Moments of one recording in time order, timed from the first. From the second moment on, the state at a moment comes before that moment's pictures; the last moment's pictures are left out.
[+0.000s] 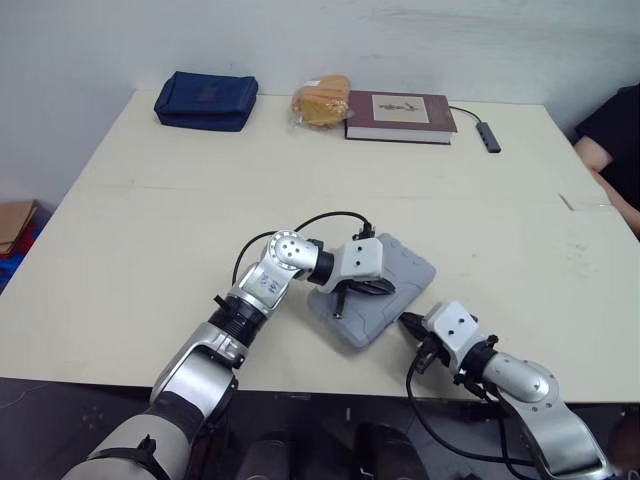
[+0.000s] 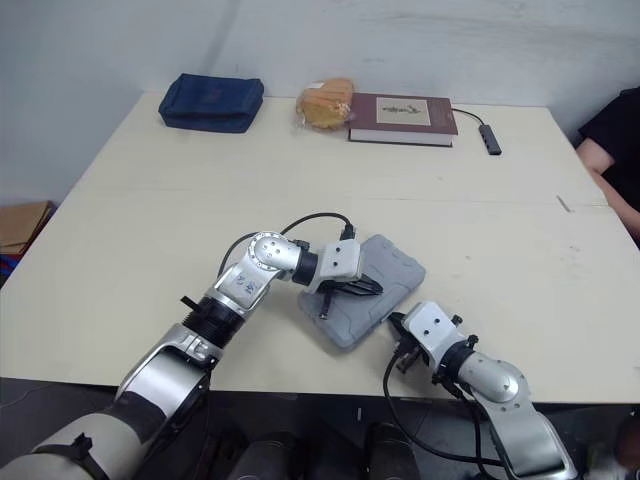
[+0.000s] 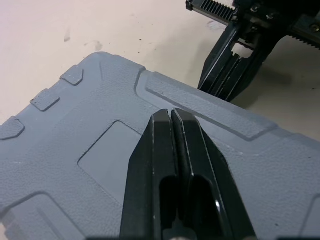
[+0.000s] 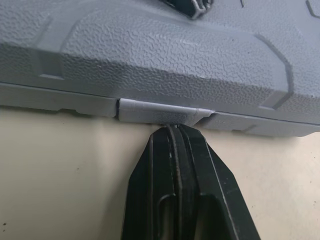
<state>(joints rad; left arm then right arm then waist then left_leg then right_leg) -0.87 0.18 -0.42 0.50 0.06 0.02 -1.07 0.11 -0.54 0.07 -0.40 0.06 0.31 0.56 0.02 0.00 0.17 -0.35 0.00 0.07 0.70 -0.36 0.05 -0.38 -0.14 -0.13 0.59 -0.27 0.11</state>
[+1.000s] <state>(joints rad) -0.81 0.23 -0.26 0.59 -0.12 -0.21 -1.18 0.25 -0.68 -0.13 -0.47 0.21 0.16 0.80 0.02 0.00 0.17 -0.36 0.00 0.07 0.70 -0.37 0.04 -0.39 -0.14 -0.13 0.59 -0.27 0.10</state>
